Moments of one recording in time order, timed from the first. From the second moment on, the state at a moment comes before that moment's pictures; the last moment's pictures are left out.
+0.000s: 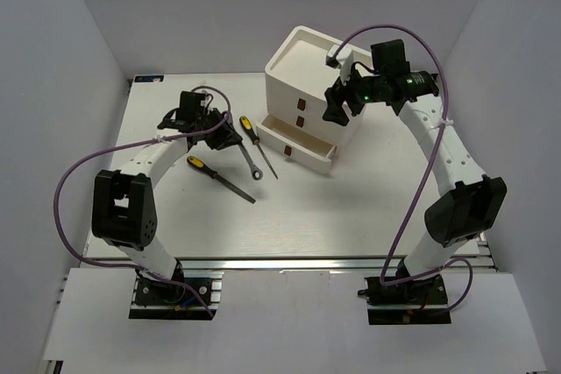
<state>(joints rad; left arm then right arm) -0.18 1.64 1.20 -0.39 0.31 -0.73 0.33 1.67 1.78 -0.85 -0.60 -0.53</state>
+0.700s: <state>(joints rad) -0.47 1.86 1.29 0.03 0.24 -1.38 0.30 1.60 1.71 -0.81 -0.62 -0.51</state>
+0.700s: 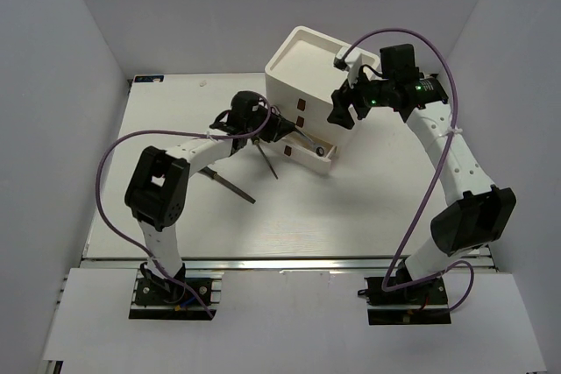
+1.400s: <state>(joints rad) -0.50 1.90 1.37 0.07 0.18 -1.58 0.29 1.58 1.69 -0.79 -0.65 -0.50</state>
